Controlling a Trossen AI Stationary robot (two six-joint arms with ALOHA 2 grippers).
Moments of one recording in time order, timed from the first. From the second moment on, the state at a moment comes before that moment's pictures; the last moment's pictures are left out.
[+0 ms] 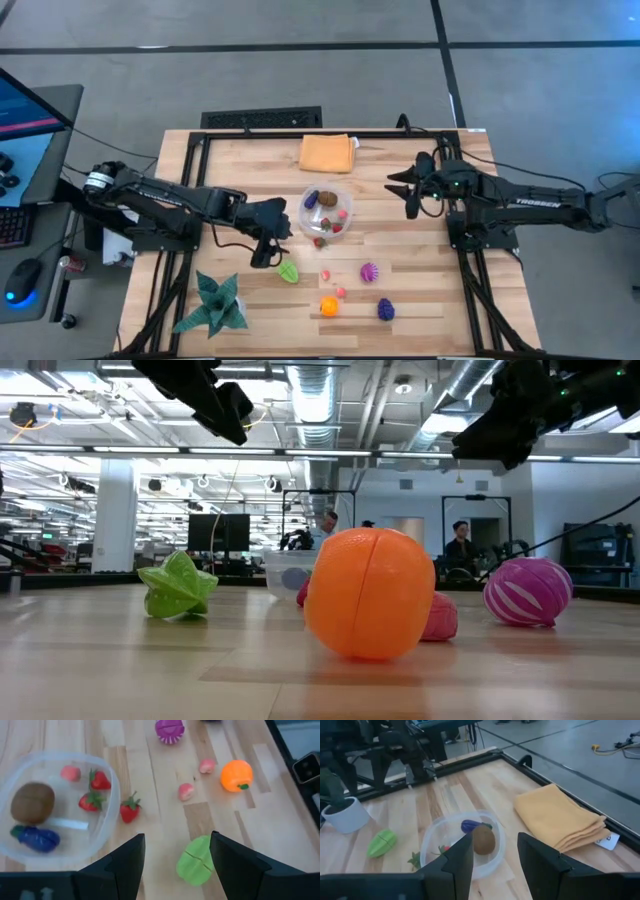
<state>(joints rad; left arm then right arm) -0.18 1.33 1.02 -0.53 0.05 -0.03 -0.22 0.64 0.45 -0.13 0.03 0.14</state>
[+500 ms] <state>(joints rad) -0.14 1.63 1.18 -0.75 0.17 0.39 -0.19 0.64 0.45 -0.18 0.02 0.24</state>
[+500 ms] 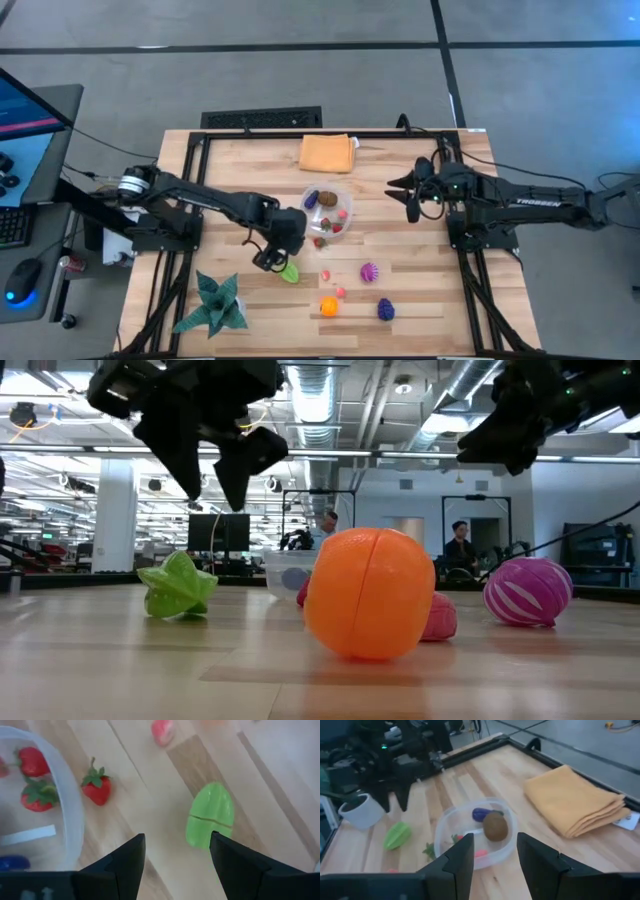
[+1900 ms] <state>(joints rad) -0.13 1.90 1.31 -0.82 0.42 0.48 -0.13 0.63 0.45 -0.30 0.02 0.26</state>
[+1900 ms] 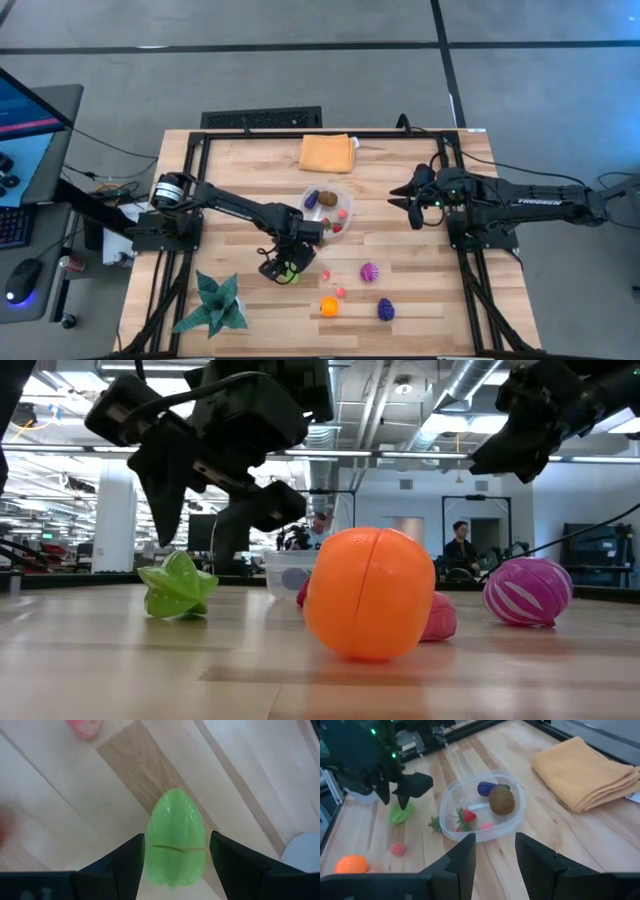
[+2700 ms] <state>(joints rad) -0.13 1.95 1.31 -0.81 0.41 0.47 -0.13 0.63 0.45 -0.31 0.02 0.28</state>
